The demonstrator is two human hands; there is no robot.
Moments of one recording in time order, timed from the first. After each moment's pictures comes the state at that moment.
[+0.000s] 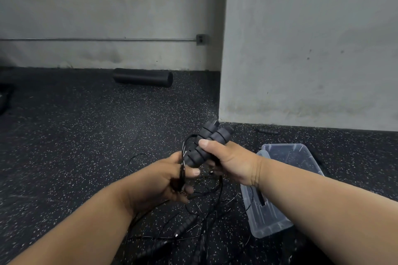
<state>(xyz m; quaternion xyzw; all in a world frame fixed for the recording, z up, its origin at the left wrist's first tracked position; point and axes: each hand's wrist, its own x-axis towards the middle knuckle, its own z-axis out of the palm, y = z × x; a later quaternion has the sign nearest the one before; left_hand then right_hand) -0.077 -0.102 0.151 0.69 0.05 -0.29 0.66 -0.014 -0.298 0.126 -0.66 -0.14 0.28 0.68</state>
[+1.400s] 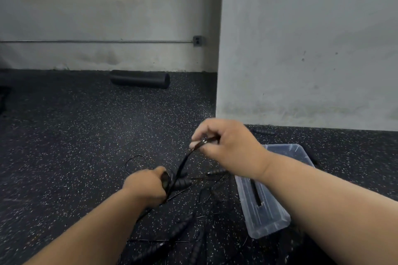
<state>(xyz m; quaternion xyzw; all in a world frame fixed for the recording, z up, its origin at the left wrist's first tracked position) -0.036 -0.068 0.066 0.98 0.04 -0.21 0.03 -0.023 -0.314 0.176 -0.83 -0.30 0.00 0.47</state>
